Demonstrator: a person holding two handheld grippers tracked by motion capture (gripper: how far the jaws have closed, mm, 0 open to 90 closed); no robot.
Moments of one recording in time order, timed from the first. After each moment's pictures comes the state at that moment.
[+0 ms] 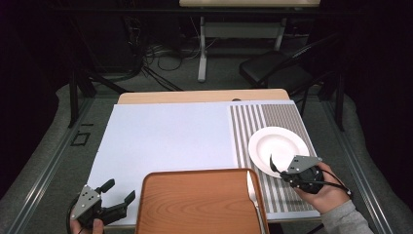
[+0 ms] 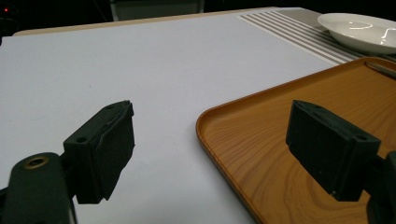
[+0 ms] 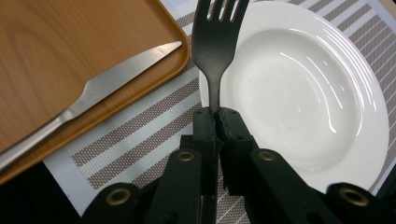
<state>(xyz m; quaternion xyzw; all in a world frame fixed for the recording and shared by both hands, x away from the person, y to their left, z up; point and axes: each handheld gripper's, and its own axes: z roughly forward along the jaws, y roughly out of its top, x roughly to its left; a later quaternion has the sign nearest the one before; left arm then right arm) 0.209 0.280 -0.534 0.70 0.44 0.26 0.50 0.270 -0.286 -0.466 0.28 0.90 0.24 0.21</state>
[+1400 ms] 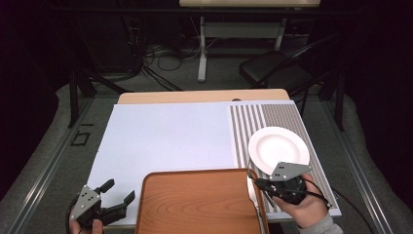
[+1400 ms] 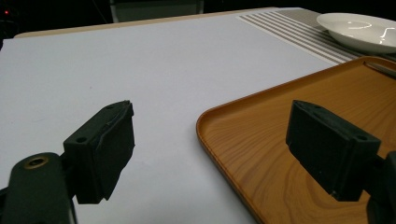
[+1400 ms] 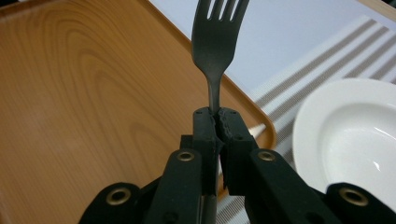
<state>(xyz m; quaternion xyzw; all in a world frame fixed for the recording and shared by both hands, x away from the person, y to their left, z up) 0.208 0.280 -0.533 0.71 0.43 0.26 0.50 0.243 -0.228 -0.454 0.28 0.87 0.37 0.16</state>
